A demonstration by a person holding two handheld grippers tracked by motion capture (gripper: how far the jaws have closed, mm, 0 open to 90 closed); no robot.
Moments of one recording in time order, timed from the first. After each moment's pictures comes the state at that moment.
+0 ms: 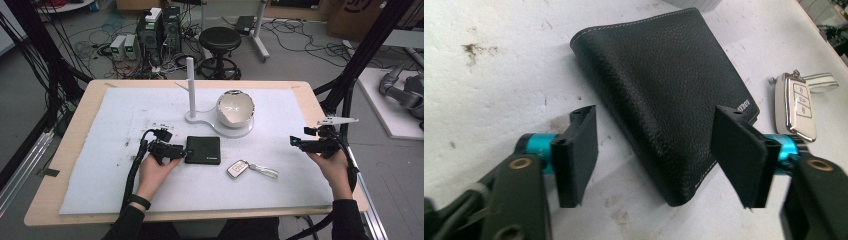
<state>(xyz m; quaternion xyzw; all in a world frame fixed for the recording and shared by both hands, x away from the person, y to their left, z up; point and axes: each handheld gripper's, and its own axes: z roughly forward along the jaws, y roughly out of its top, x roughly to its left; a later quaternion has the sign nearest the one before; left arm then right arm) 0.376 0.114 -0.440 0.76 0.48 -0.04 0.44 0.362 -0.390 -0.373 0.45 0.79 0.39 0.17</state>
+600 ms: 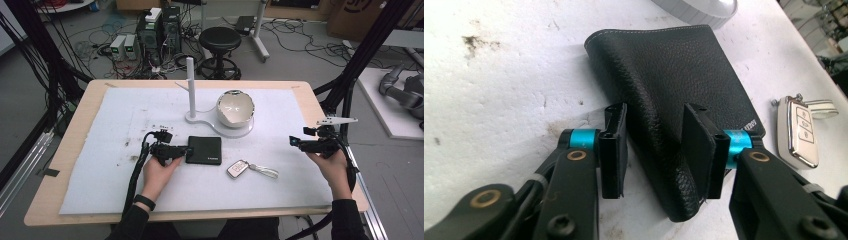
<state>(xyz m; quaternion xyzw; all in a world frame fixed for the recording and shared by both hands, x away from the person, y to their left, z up) 0.373 0.110 -0.450 0.73 0.51 -0.03 0.46 0.363 -0.388 -0.374 0.45 0.79 0.39 0.17</state>
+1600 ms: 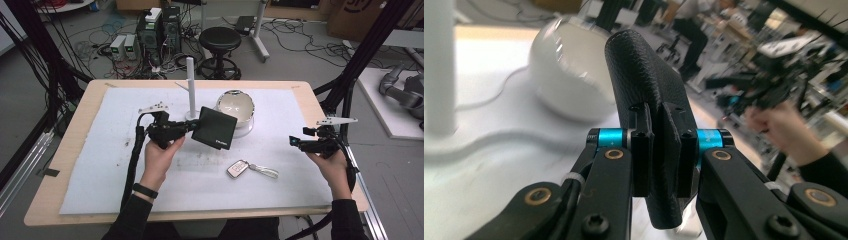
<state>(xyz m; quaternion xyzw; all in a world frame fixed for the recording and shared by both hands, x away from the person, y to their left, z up) 0.371 0.098 -0.353 0.69 0.37 0.01 0.63 0.363 -0.388 -0.374 0.44 0.79 0.39 0.17</state>
